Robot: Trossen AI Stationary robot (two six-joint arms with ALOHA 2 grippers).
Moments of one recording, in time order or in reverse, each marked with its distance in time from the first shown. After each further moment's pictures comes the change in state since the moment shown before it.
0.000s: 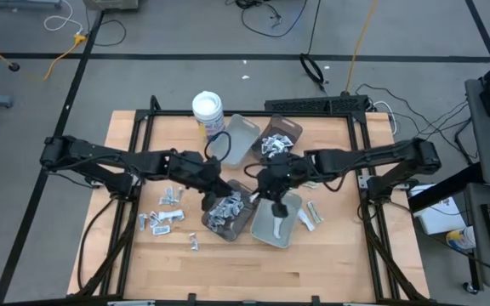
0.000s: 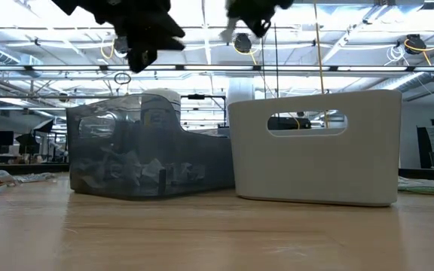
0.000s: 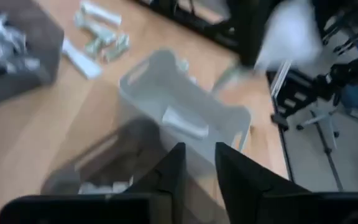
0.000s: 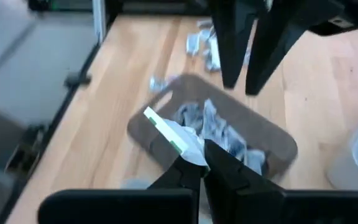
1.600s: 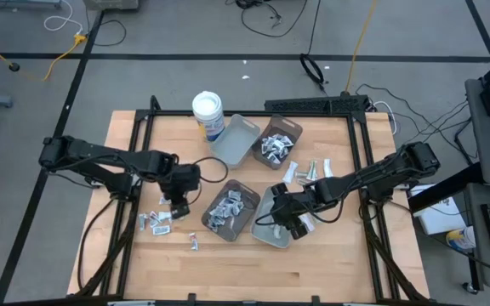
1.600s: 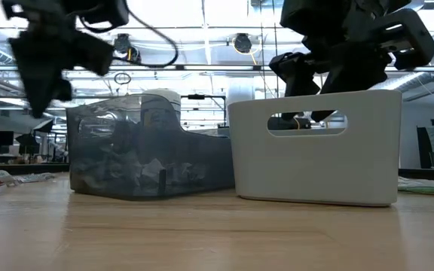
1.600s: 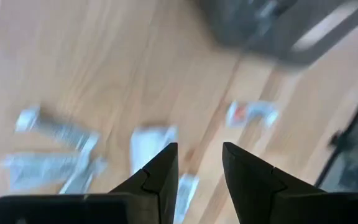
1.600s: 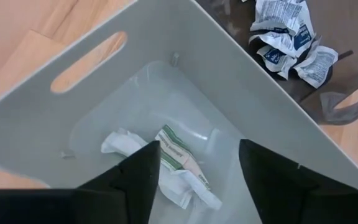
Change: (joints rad) left arm 0.006 -0.010 0.000 -0.871 0.203 -0.032; right arm 0.186 0.027 -0.319 0.024 0.192 -0.212
